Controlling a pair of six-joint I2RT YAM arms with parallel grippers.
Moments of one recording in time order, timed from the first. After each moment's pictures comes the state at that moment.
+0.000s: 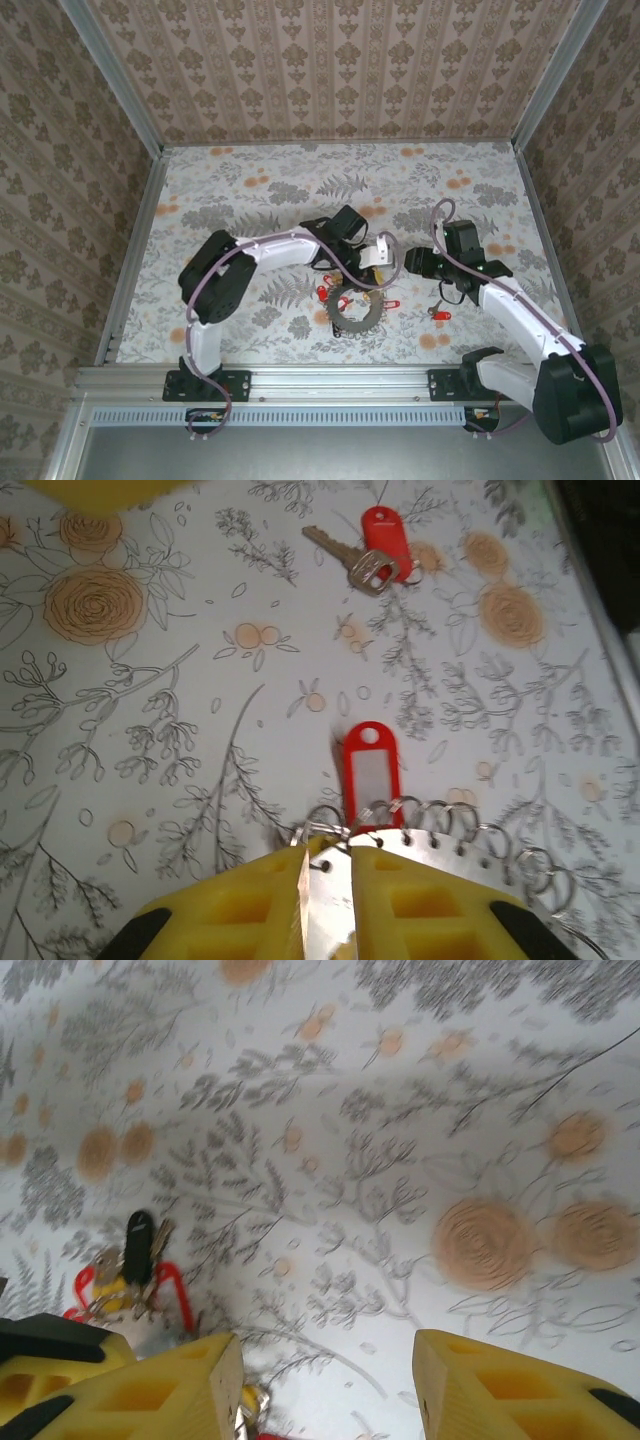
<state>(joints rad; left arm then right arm) -0.90 1.94 1.29 -0.37 0.70 0.56 0.19 1.09 0.60 -0.38 -0.24 0.41</state>
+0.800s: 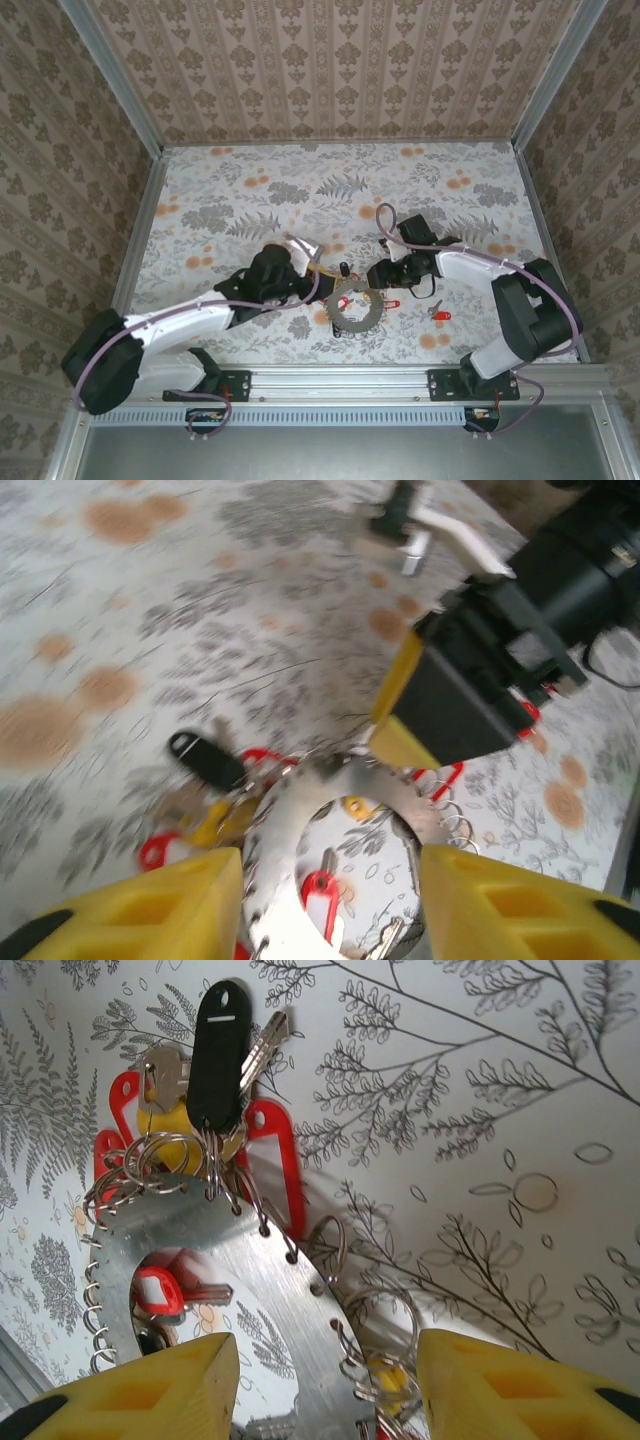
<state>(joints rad) -0.87 1.16 0.51 0.14 0.19 -0.37 0.38 1.54 0.77 -0.42 -0.48 0.28</state>
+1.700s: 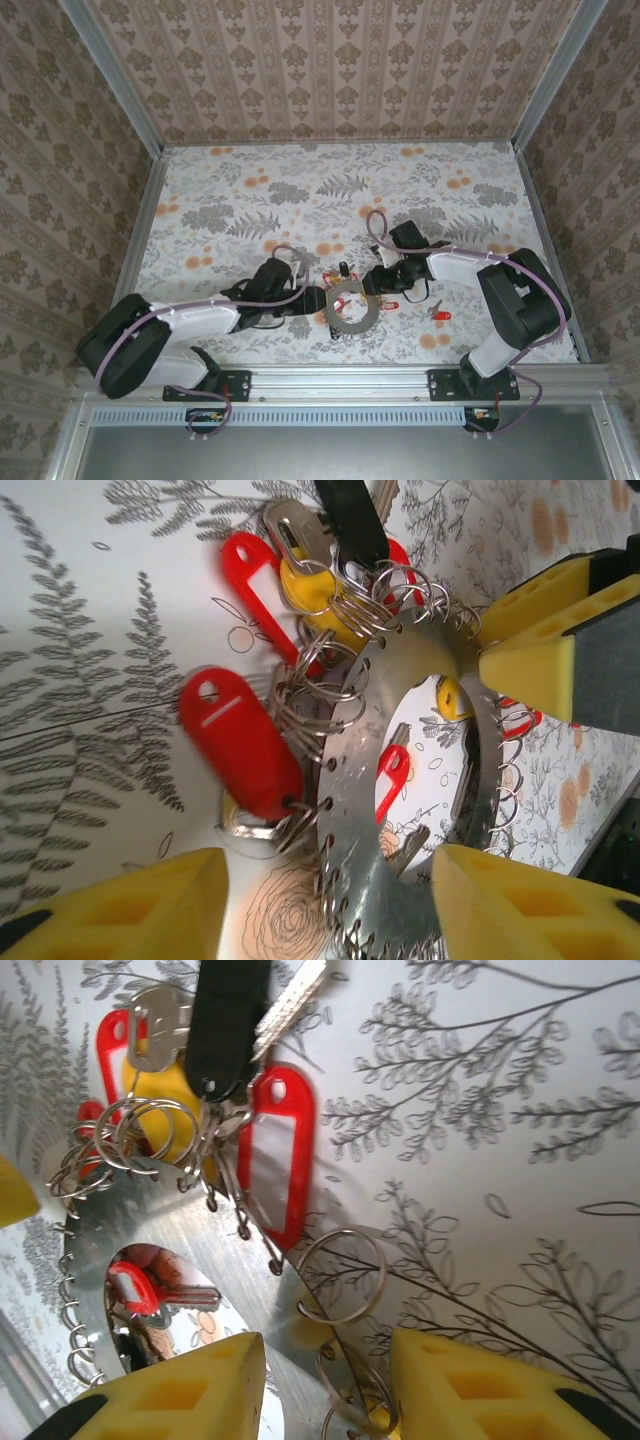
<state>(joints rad) -0.83 1.34 0.40 0.18 0.33 -0.82 0.42 1.61 0.74 -0.32 -0.54 0.27</state>
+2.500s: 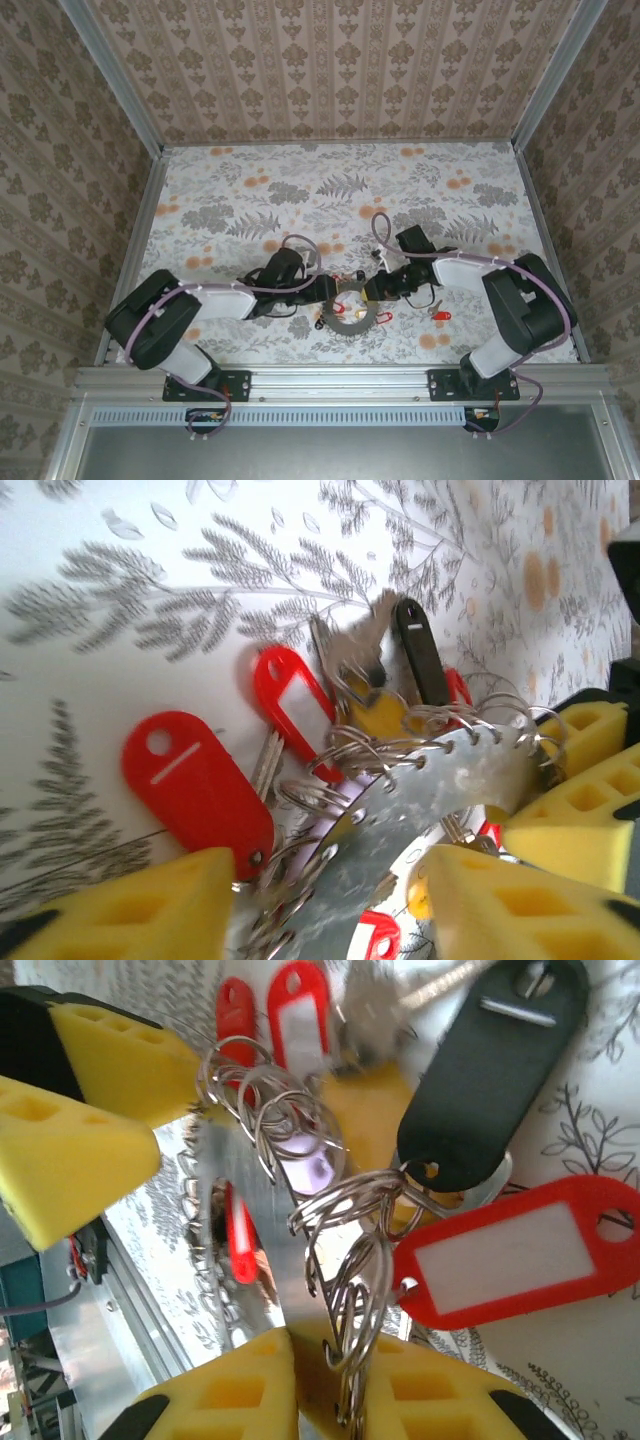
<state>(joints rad) -0.80 1.49 0.50 0.26 0.33 -0.87 0.38 1.55 0.68 -0.30 -0.76 0.27</state>
